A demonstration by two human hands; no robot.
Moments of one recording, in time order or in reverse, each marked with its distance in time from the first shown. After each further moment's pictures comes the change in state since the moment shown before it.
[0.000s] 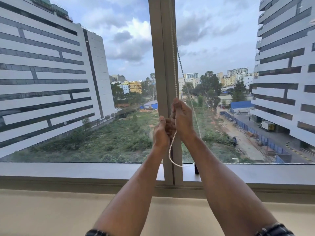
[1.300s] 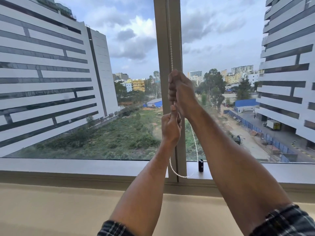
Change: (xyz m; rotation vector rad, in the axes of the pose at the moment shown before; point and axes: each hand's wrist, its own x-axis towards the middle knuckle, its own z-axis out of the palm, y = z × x) left_hand -0.009 0.028 0.022 -0.028 -0.069 0.156; right_hand 0.035 -0.070 0.026 0.102 -0.202 0.014
